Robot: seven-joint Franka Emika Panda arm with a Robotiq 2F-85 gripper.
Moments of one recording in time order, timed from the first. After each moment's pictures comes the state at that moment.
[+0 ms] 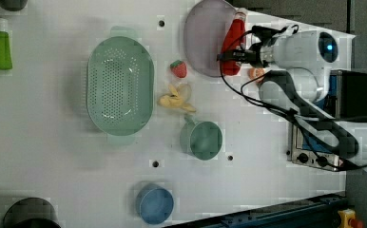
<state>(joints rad) 0.00 0.70 0.12 -1.76 -0.17 0.95 -0.54</state>
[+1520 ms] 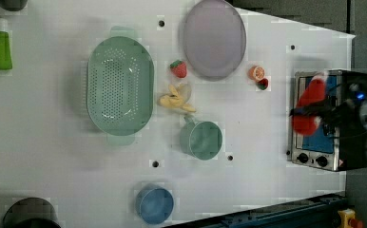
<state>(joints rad) -0.13 -0.02 0.00 -2.29 0.01 0.61 -0.52</state>
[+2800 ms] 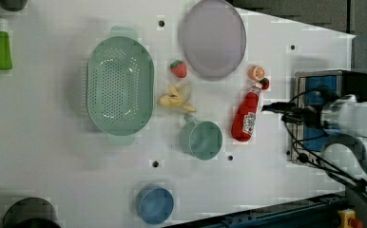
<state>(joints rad) -0.11 0.03 0.04 -2.42 0.00 0.92 -0.46</state>
